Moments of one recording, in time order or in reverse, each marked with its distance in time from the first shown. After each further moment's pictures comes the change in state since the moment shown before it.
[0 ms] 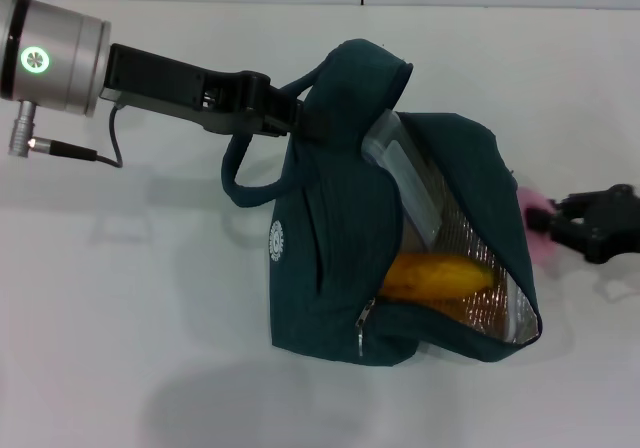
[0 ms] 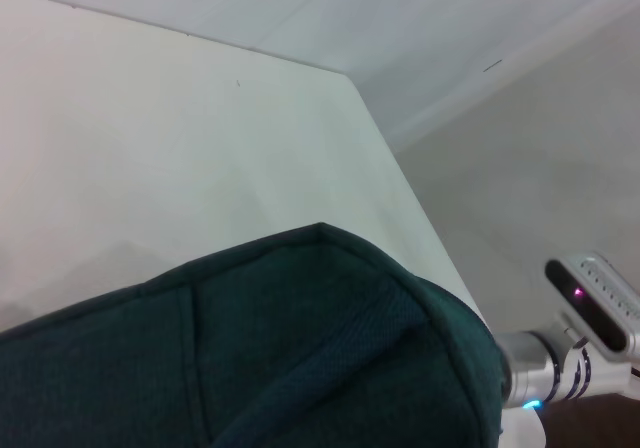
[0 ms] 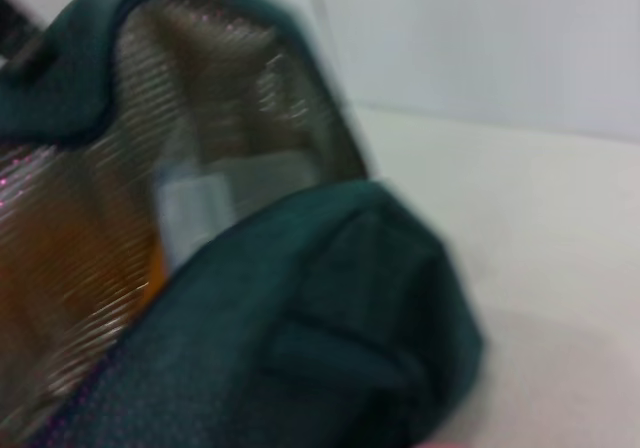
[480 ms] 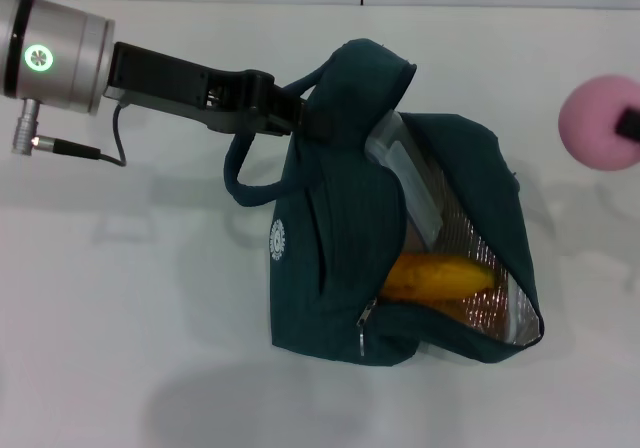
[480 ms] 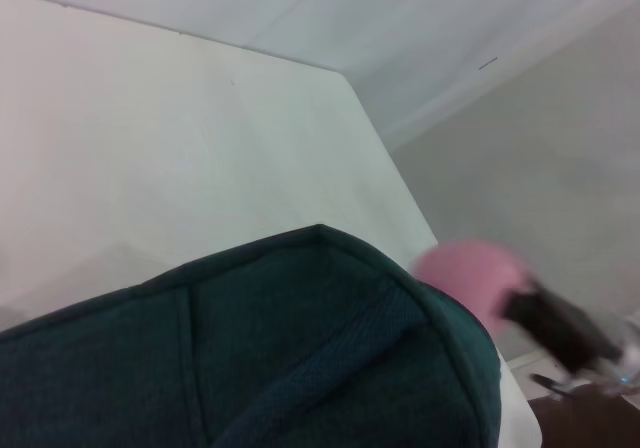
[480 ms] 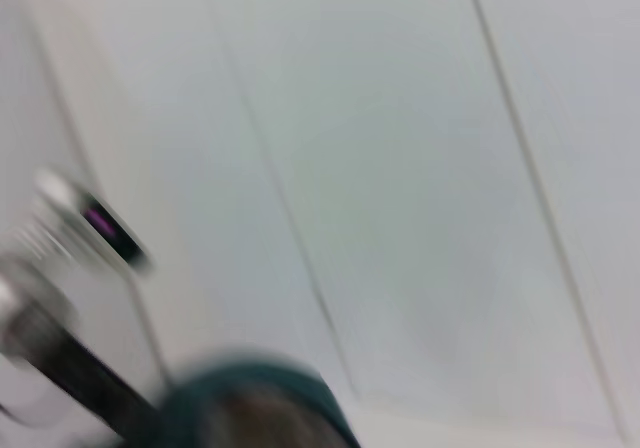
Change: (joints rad) left arm -0.005 -0.002 0.004 0.000 -0.004 0.000 -0.003; right arm -0.074 -0.011 0.342 -0.021 0.157 -0.405 -0.063
